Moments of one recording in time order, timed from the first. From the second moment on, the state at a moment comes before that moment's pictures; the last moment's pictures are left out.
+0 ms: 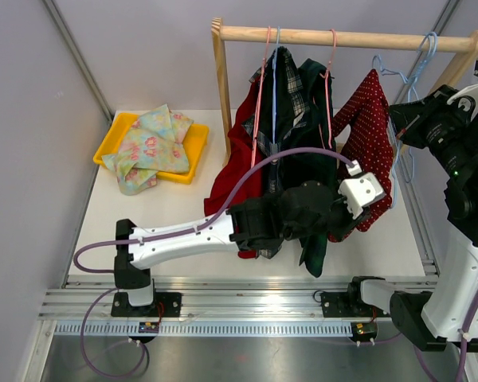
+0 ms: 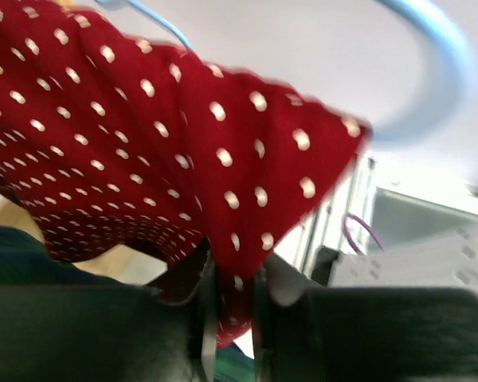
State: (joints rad) left arm -1.40 1.80 1.95 -0.32 -0.15 -0.05; right arm -0.01 1.19 2.17 -1.08 -0.15 0.42
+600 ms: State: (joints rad) left arm -1.45 1.76 1.84 -0.27 -0.17 -0.08; right arm -0.01 1.18 2.17 -1.08 -0.11 0.40
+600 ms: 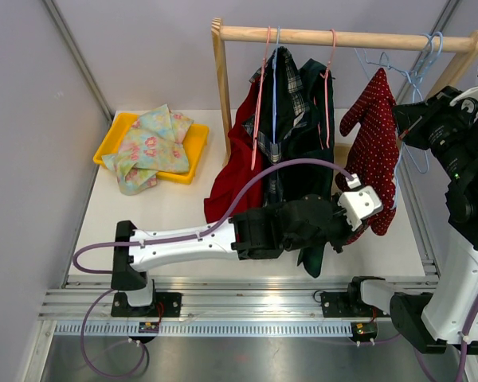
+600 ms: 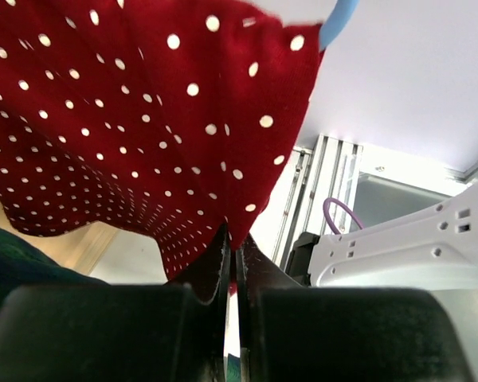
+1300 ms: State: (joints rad) left arm -1.97 1.53 1.33 -0.36 -0.42 -0.45; right arm -0.01 1.38 2.30 -1.06 -0.08 0.37
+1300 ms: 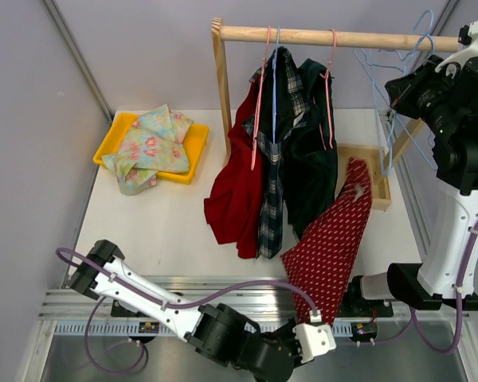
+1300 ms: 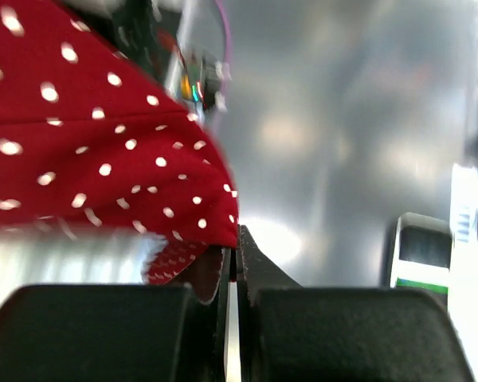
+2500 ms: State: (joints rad) left arm -1.39 1.19 1.75 -1.15 -0.97 -0.41; right arm -0.01 1.35 2.00 -0.86 -0.02 0.38
